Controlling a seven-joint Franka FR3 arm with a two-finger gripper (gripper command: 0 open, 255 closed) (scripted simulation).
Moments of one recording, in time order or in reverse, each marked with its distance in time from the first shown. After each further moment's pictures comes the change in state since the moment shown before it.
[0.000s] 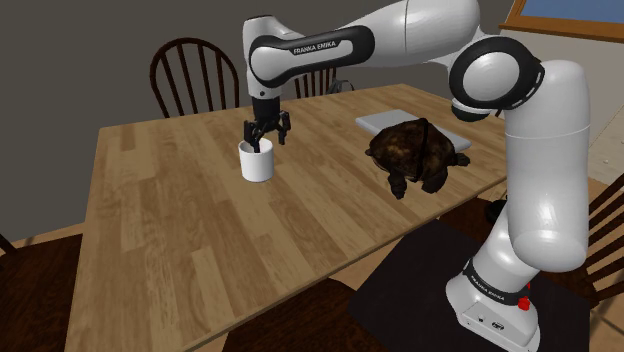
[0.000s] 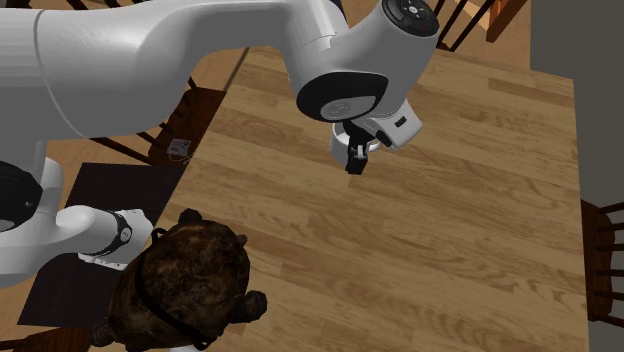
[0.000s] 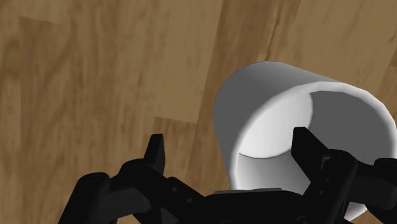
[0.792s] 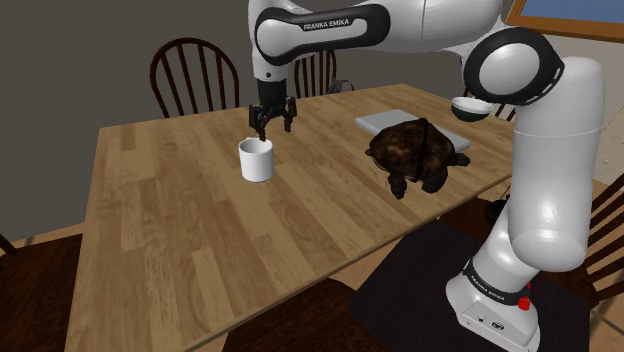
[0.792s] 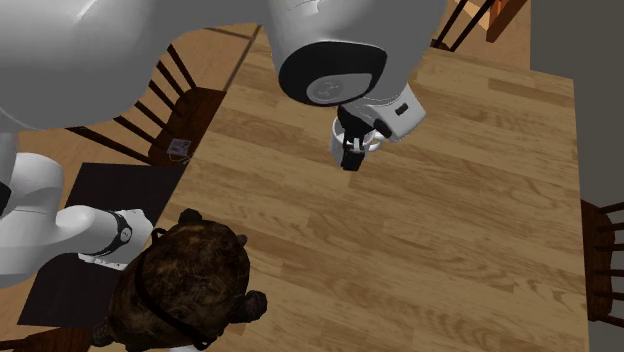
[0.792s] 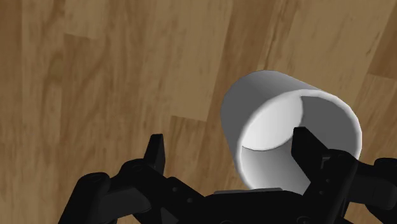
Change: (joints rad) arm -0.012 -0.069 0.000 0.016 0.009 -0.088 -0.016
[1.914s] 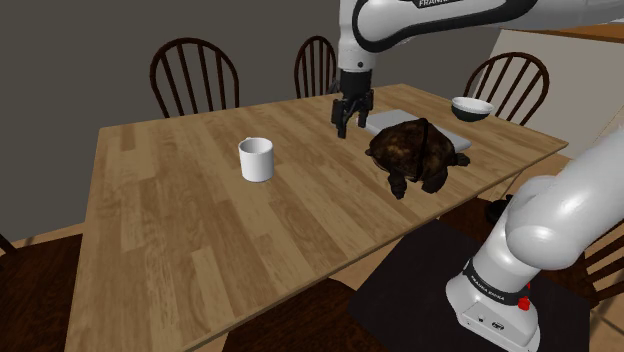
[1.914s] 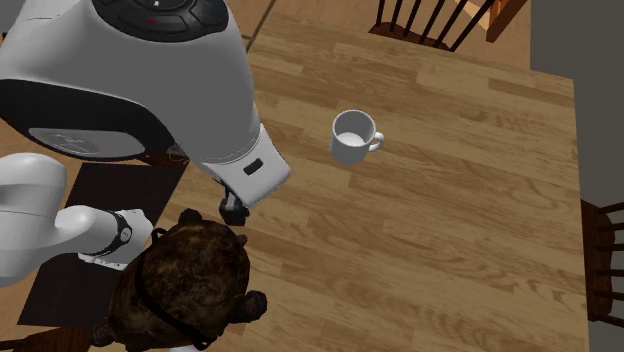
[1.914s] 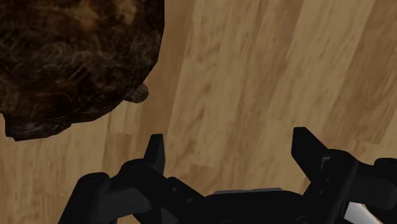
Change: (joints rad) arm -0.094 -0.653 -0.079 -0.691 0.048 0.007 -0.200
